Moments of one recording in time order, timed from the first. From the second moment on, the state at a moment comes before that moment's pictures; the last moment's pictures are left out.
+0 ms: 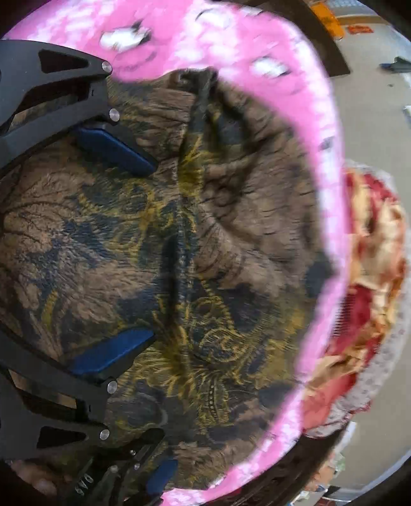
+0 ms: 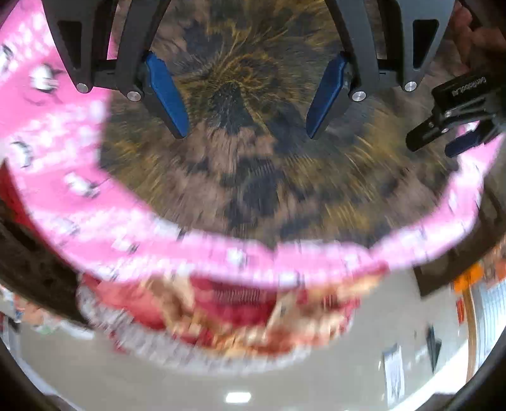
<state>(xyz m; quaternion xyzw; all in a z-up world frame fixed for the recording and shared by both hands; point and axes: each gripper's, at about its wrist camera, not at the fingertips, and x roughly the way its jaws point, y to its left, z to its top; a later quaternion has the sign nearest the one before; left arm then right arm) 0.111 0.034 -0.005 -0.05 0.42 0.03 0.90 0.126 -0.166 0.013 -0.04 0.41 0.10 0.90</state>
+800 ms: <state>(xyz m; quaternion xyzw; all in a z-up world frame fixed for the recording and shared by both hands) -0.081 0.131 0.065 0.08 0.45 -0.07 0.89 -0.053 -0.218 0.077 -0.10 0.40 0.17 0.89</state>
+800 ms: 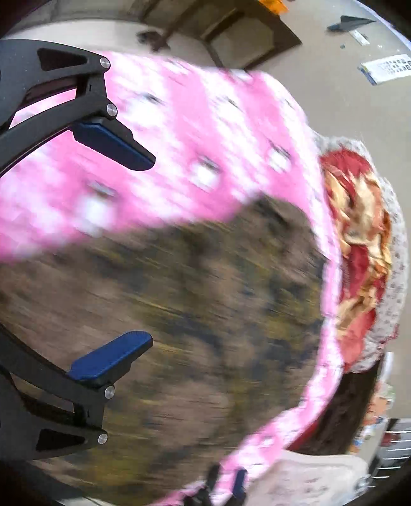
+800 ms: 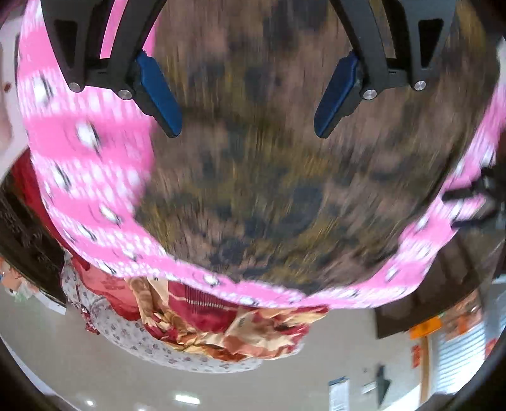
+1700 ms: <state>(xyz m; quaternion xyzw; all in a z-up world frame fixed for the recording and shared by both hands) -0.209 0.159 -0.008 -0.19 0.53 -0.23 0.79 -0.205 -0.341 0.054 0.06 0.40 0.20 0.89</state>
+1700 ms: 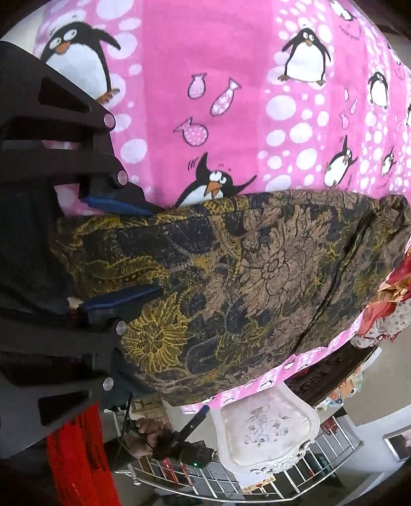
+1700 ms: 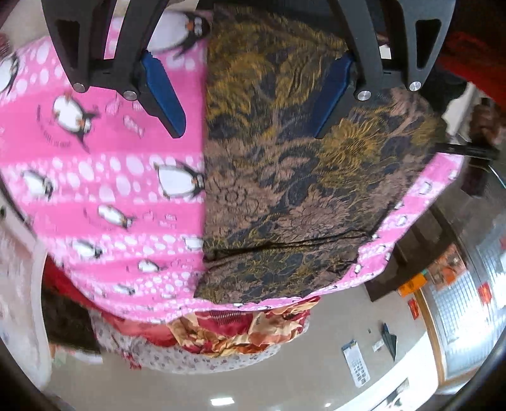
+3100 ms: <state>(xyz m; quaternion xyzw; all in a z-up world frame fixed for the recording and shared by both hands) -0.264 0.182 0.123 -0.23 0.35 -0.28 0.86 -0.248 -0.384 0.160 0.24 0.20 0.43 0.84</state>
